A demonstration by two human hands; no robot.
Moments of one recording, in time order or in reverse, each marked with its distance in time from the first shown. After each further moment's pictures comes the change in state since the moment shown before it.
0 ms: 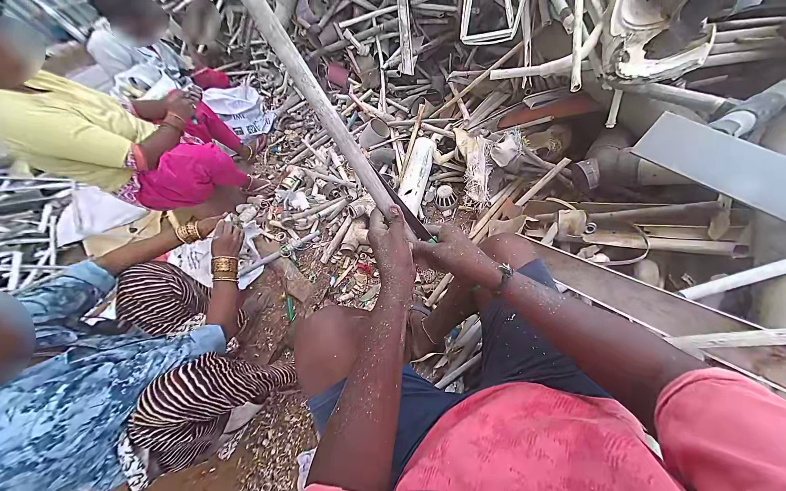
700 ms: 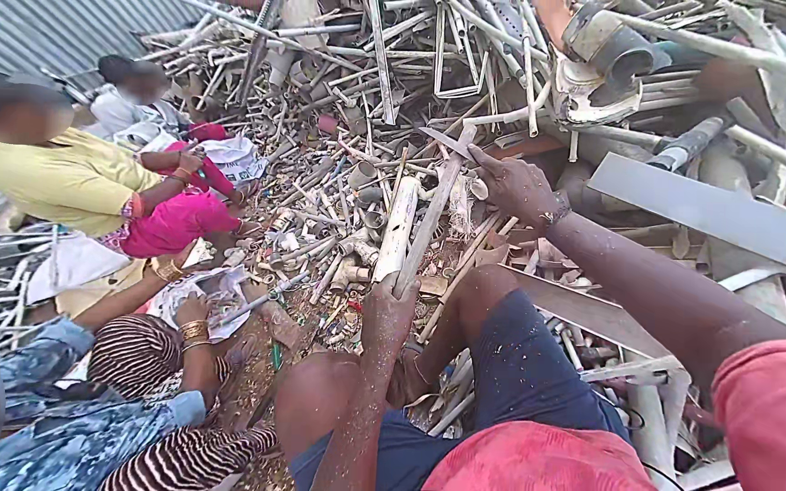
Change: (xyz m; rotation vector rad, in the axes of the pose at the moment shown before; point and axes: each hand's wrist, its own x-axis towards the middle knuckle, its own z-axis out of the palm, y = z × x) left_hand -0.037 0.029 -0.020 1.082 -0.335 0.027; right_hand 0.010 -0.048 -0.179 -1.069 0.506 -0.096
